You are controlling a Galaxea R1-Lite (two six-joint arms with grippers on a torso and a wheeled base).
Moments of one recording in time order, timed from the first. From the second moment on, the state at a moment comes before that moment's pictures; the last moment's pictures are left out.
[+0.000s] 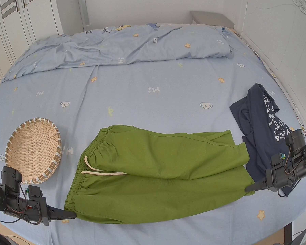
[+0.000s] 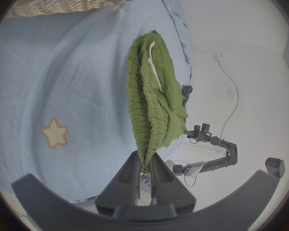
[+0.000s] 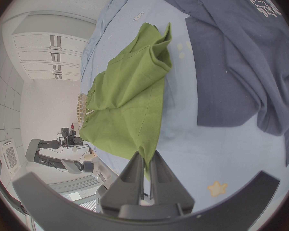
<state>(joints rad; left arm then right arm) 0.27 1.59 -0.23 -0.16 -1.05 -0.17 -0.01 1.67 -0.62 0.13 0.72 0.12</state>
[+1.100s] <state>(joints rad) 0.32 1.56 -0.17 0.14 -0.88 0.19 0.00 1.62 -0.29 0.01 0.73 0.09</state>
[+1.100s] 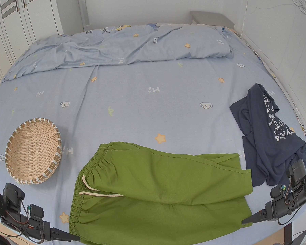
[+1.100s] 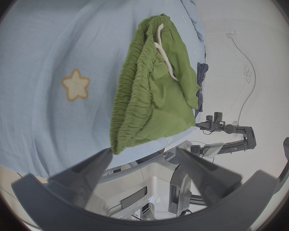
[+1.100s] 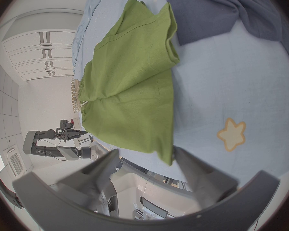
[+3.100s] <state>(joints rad) -0.04 2.11 -1.48 0.41 -0.63 -0.15 -0.06 1.47 -0.89 0.14 0.67 0.11</state>
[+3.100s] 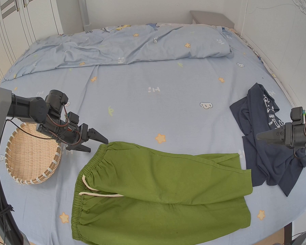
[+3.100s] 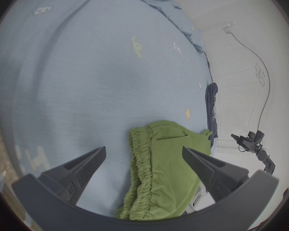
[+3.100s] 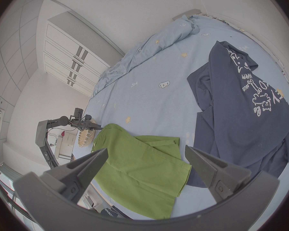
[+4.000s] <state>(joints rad) -0.06 2.18 -1.50 0.40 -0.63 -0.18 -0.06 1.50 -0.86 0.12 0.67 0.11</state>
